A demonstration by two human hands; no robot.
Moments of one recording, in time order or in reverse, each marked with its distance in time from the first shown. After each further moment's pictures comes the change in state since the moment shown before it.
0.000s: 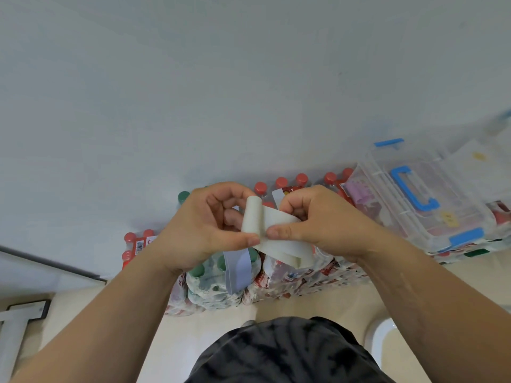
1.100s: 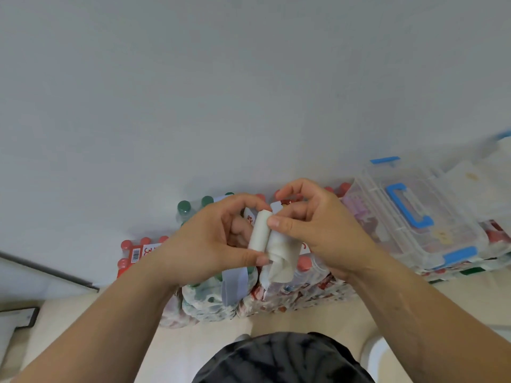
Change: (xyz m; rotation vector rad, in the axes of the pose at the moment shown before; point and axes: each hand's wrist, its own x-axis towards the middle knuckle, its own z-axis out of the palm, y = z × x) left_hand -0.007 0.023 0.014 0.177 -0.072 -0.110; right_hand -0.003 -0.012 0.009 0.405 0.194 -0.040
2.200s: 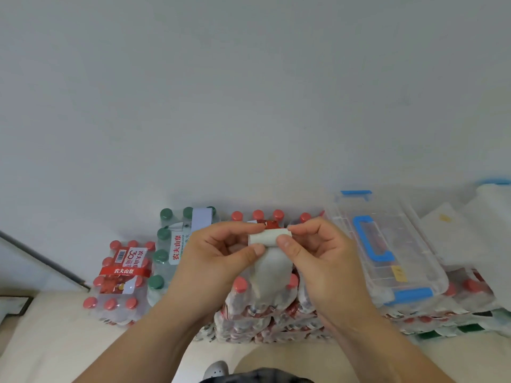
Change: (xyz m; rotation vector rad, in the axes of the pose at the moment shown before) left_hand 0.018 0.013 0.129 -0.273 0.612 0.131; right_hand -0.053 0.010 -0.069 0.098 0.224 -0.210
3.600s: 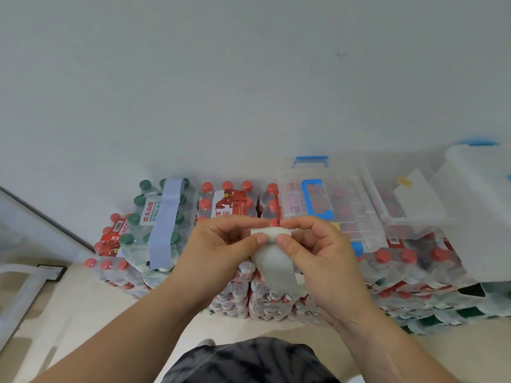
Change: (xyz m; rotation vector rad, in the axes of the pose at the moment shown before) left_hand -0.057 -0.043 0.141 0.180 0.026 -0.041; right_hand -0.040 0.028 -0.158 -0.011 -0.160 0.106
